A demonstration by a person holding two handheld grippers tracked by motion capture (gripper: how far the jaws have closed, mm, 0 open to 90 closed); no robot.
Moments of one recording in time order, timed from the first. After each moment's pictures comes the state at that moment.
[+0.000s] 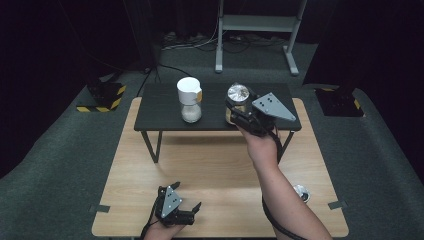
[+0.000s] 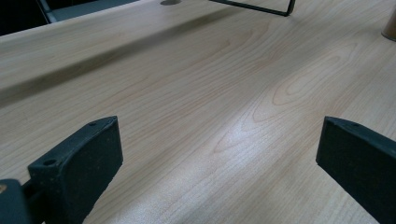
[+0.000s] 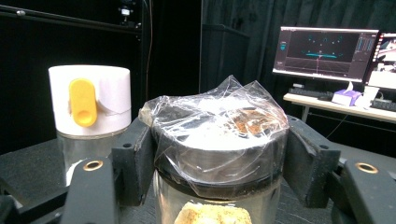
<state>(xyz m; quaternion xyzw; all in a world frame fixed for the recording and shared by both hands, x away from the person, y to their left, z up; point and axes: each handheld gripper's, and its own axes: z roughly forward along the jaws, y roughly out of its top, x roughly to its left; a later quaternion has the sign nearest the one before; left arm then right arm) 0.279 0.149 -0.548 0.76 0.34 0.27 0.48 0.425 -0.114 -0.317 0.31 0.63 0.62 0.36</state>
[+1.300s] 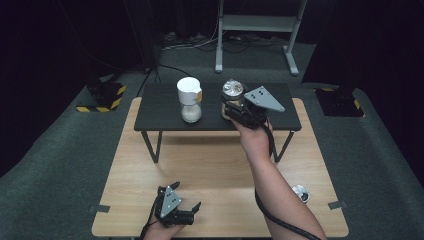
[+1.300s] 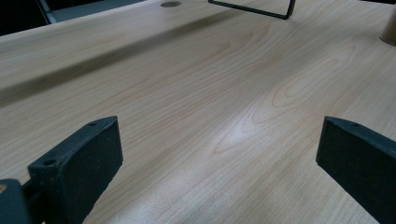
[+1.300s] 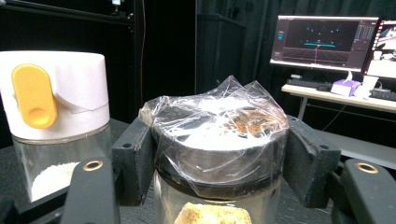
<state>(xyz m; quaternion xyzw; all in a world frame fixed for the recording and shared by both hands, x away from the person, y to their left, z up) 0.279 0.151 -0.548 0.76 0.34 0.27 0.49 0.451 -0.100 -0.324 0.32 0.63 0.60 0.36</state>
